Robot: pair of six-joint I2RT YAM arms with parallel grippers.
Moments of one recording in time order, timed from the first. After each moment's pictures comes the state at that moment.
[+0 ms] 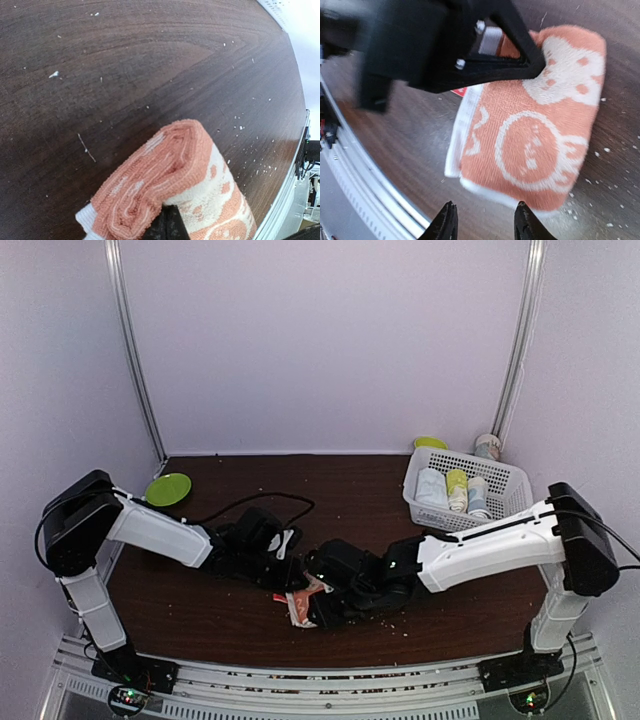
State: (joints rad) left arm -0.87 1.79 0.85 0.07 0.29 -0.65; right arm 1.26 1.81 1.18 -0.37 0.06 0.77
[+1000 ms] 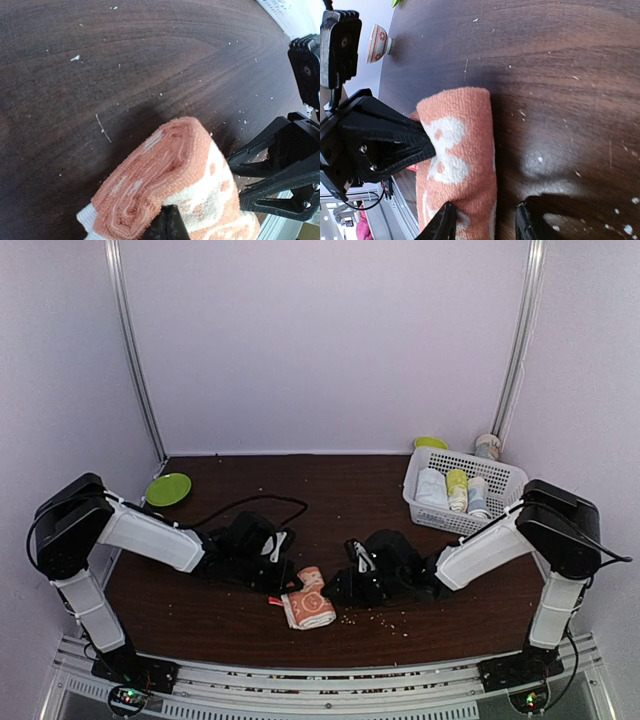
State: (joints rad) left arm -0.87 1.74 0.78 0.09 0.27 -0.67; right arm 0.98 1.83 0.76 0.41 -0.26 1.01
